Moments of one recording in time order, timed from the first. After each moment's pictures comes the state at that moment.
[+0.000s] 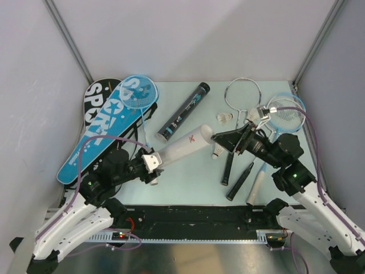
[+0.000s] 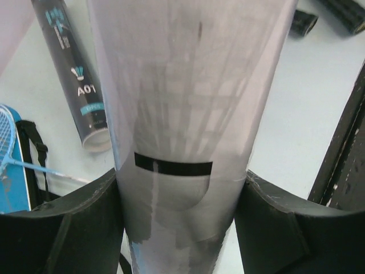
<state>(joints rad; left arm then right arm) -0.71 0.54 0.63 -0.53 0.22 0.44 0.63 0.72 0.78 0.07 -0.37 0.88</state>
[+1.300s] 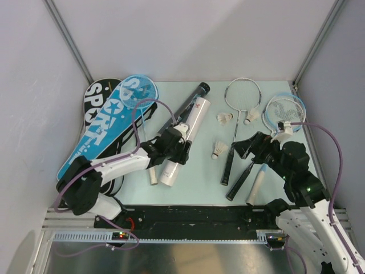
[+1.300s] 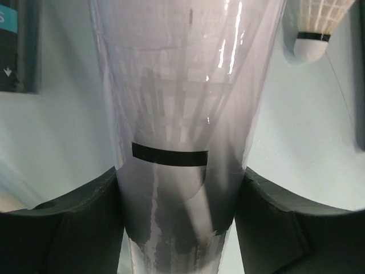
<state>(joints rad) -0.79 1.43 0.83 -0.23 -0.09 -0.31 0.41 0.52 0.75 -0.48 -0.11 0.70</state>
